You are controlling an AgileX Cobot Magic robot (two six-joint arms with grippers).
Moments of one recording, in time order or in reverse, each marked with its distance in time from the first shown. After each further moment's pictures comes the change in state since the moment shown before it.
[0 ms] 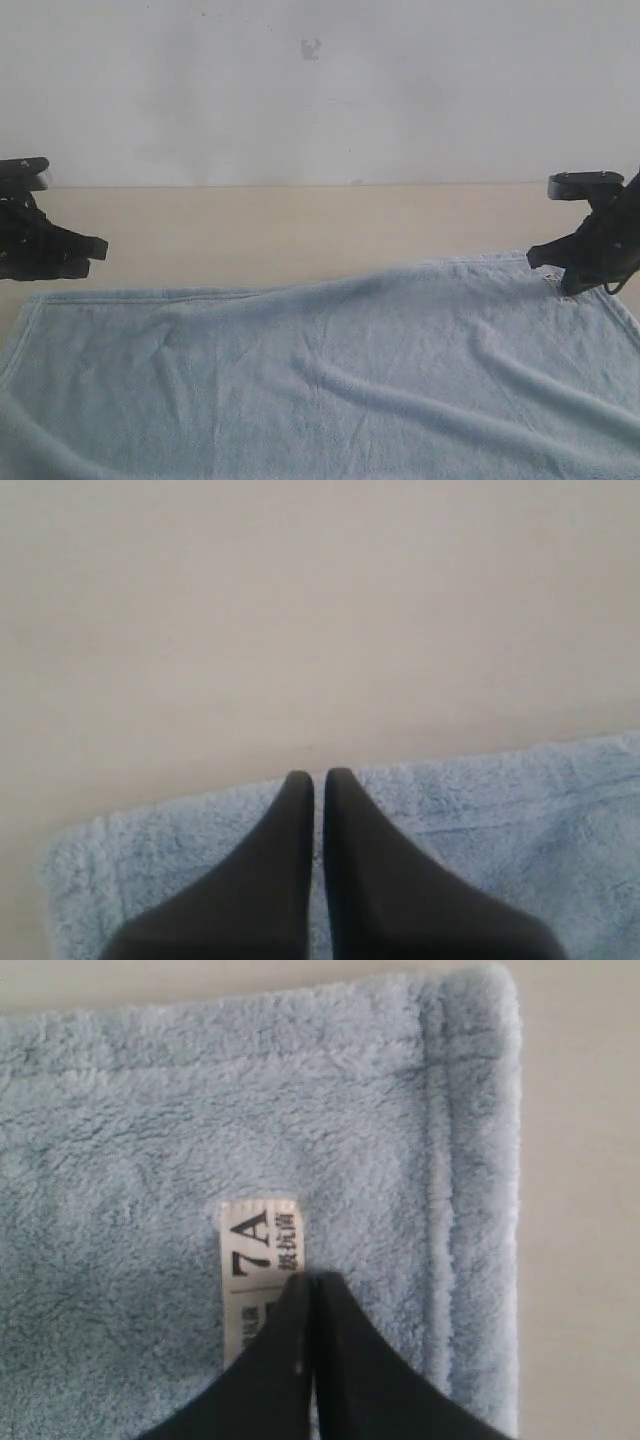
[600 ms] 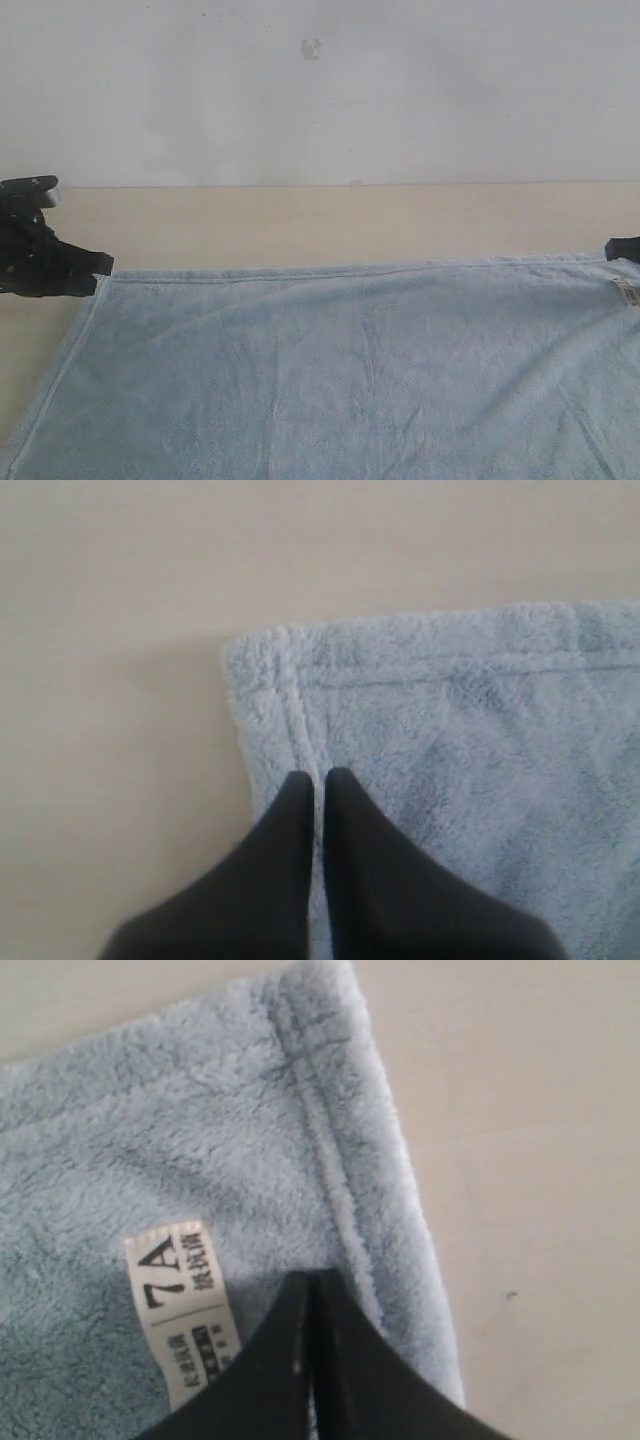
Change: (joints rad) left arm 0.000 0.042 0.001 0.000 0.031 0.000; right arm -0.205 0.021 -0.015 -0.096 0.013 0.174
